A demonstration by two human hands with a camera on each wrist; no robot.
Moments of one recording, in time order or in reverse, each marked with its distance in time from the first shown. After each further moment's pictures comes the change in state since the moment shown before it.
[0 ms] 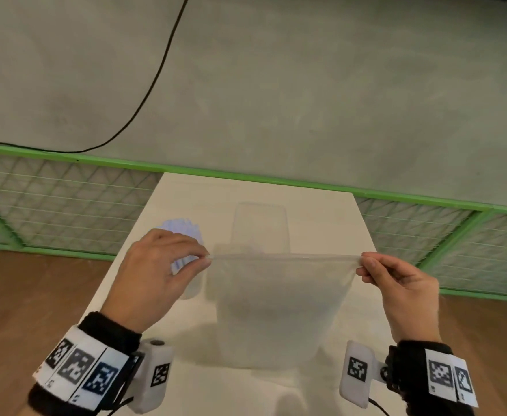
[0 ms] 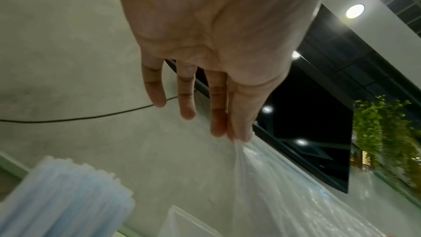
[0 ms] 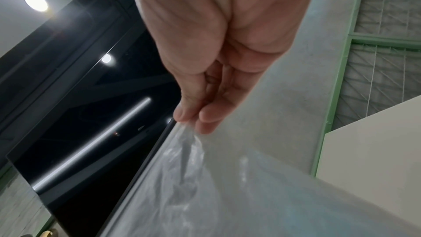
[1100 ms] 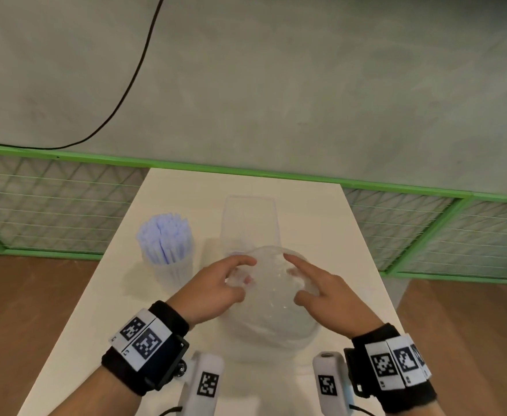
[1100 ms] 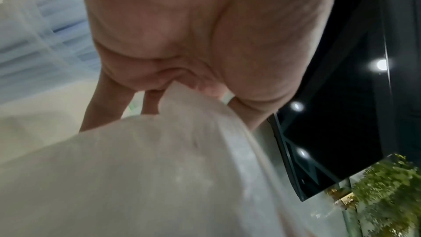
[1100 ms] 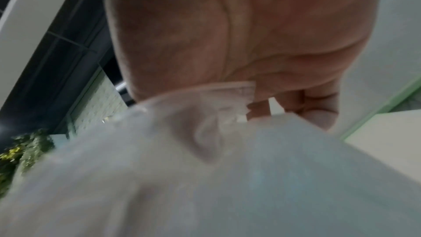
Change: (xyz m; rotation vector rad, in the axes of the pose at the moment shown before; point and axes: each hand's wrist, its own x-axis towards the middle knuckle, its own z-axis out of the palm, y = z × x) left_hand 0.006 0.030 0.065 -0.548 -0.617 -0.437; right_hand -0.024 -0.007 0.042 -0.668 -0.753 0.188
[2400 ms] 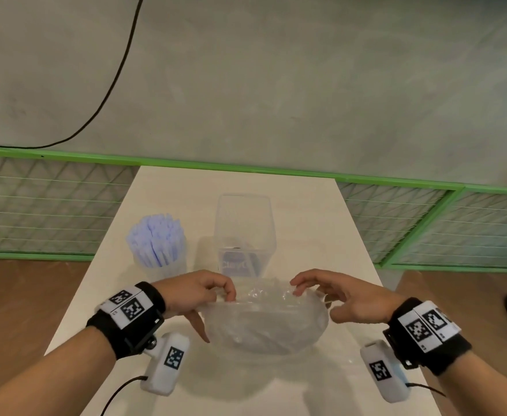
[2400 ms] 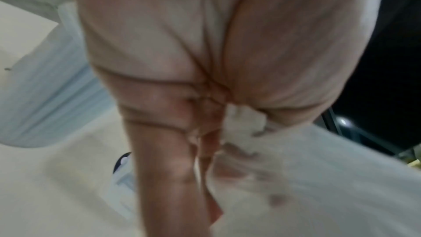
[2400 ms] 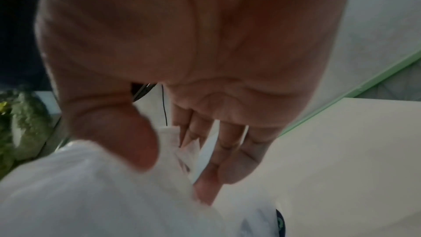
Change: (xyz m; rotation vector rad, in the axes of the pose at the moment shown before) left_hand 0.033 -0.032 -0.026 -0.217 -0.446 -0.236; right_hand 0.011 0.048 -0.041 0.191 -0.460 -0.090
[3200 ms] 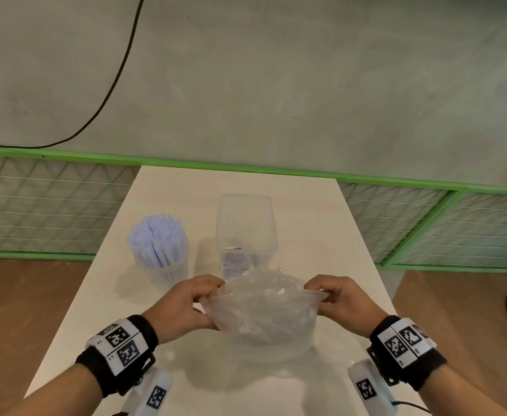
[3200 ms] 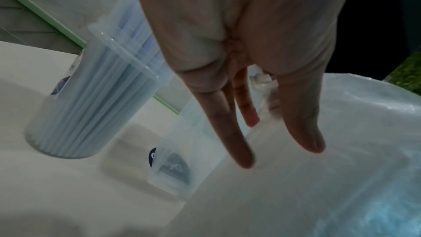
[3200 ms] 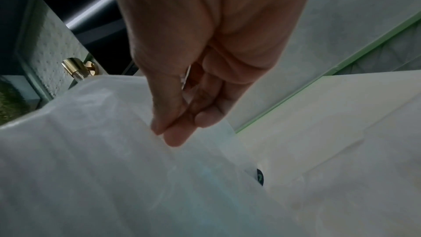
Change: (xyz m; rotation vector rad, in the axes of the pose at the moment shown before) left_hand -0.001 -0.050 0.006 0.213 0.354 0.496; right_hand 0.019 0.042 0.029 0.114 0.428 -0.139
